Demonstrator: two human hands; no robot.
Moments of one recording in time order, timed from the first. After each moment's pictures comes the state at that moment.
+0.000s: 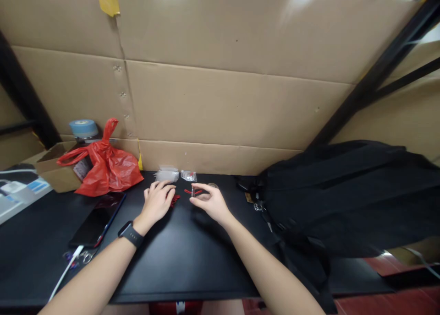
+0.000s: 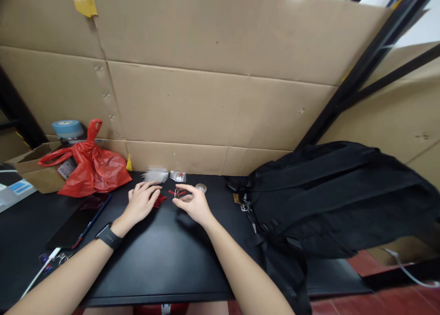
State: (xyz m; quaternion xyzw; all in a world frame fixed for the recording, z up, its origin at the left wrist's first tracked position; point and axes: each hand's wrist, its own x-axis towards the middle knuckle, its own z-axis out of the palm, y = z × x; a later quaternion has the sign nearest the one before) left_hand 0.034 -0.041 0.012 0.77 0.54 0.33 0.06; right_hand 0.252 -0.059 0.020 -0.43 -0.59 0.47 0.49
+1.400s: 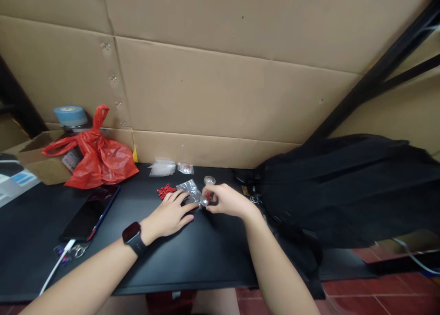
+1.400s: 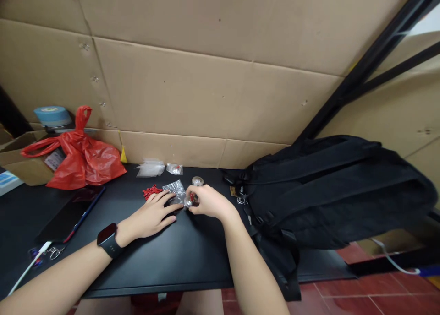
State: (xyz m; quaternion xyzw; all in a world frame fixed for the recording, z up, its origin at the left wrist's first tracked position) left_hand 0.068 -0.082 0.015 0.93 0.34 0.15 0.07; right_hand 0.308 -0.078 0.073 -0.49 -0.84 0.20 0.13
